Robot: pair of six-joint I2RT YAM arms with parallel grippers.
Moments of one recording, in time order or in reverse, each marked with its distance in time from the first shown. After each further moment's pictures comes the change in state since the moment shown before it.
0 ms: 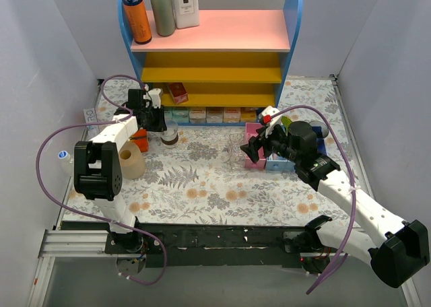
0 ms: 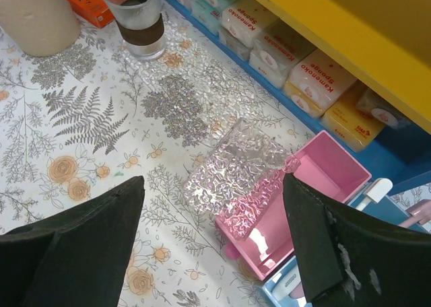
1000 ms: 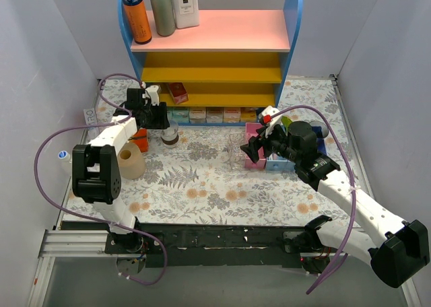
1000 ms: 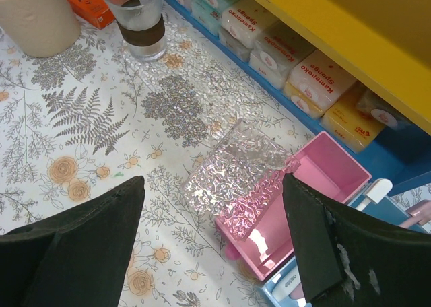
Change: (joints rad) left arm -0.008 -0.022 -0.009 0.039 -0.031 -0.047; right arm 0.000 0.000 -0.004 0.000 0.000 0.000
